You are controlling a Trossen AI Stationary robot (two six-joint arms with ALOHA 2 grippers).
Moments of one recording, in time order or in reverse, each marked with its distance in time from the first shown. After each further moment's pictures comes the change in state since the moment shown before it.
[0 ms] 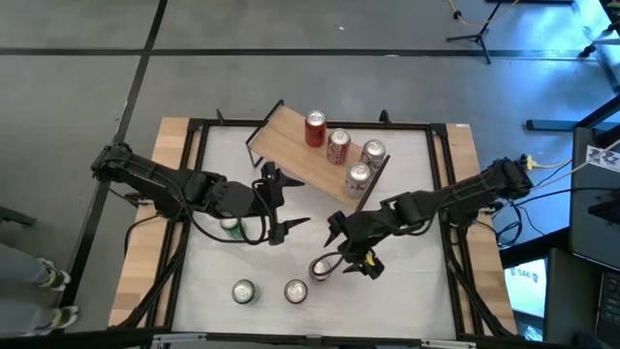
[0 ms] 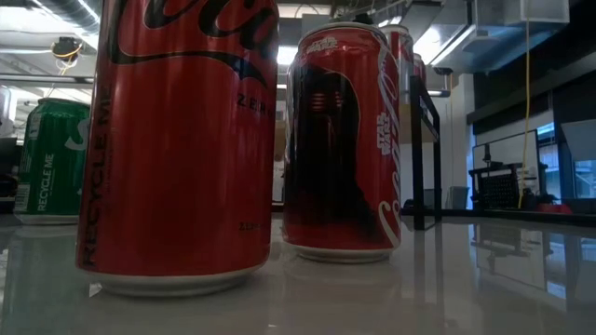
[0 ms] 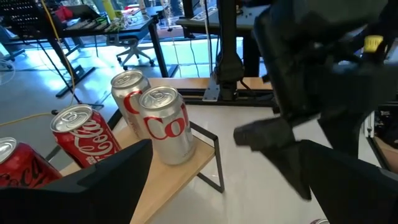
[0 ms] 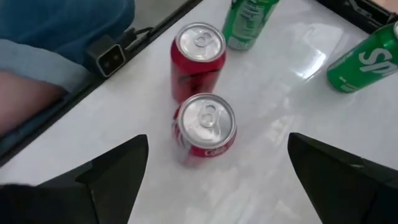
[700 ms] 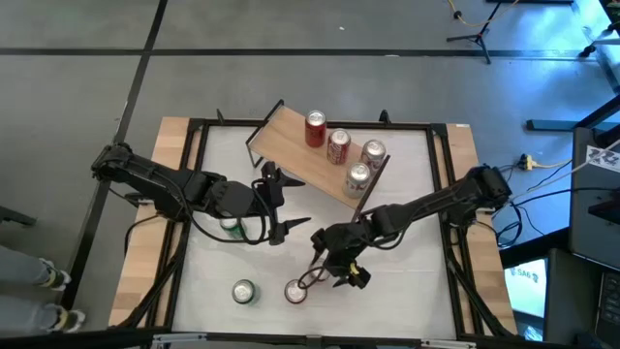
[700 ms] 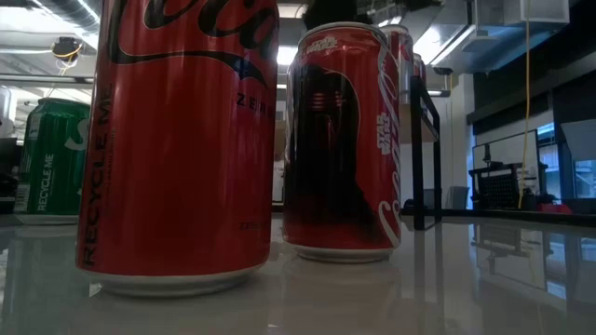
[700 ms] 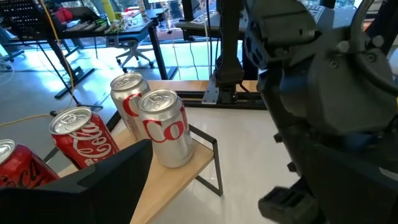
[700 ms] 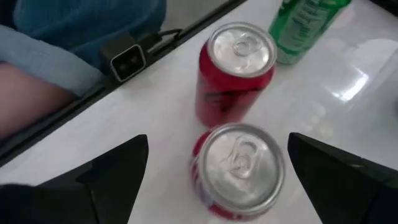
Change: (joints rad) left arm 0.000 0.000 0.000 0.013 0.001 -0.002; right arm -0.010 0.186 -0.001 0.171 -0.150 -0.070
